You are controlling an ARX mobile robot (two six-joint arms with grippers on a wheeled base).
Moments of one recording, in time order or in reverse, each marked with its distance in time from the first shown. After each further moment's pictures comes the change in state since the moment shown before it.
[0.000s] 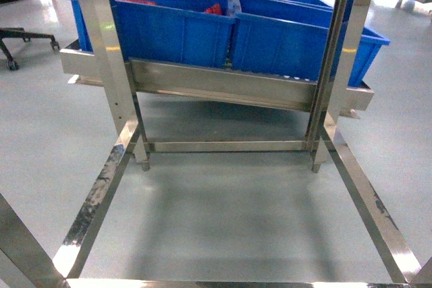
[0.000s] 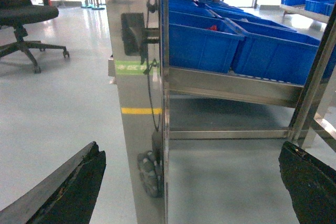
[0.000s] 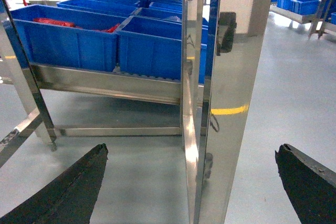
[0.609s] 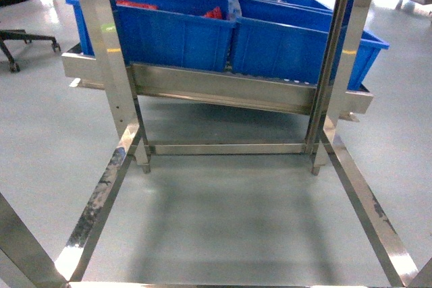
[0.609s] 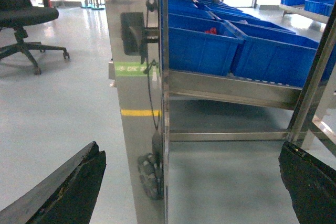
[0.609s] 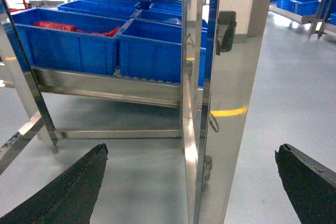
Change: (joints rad) left arm 0.000 0.000 0.000 -0.003 -0.001 0.000; right arm 0.000 0.000 0.000 -0.001 0.000 0.000
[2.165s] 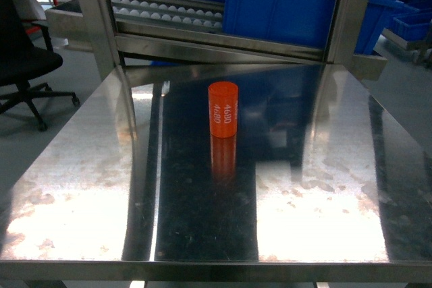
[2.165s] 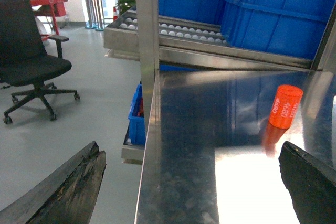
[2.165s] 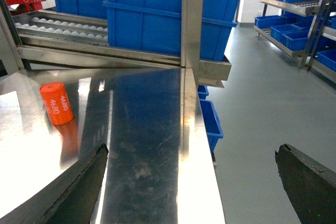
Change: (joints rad) left arm 0.000 0.000 0.000 0.006 0.001 0.000; right arm 0.000 0.000 0.000 0.005 0.000 0.000
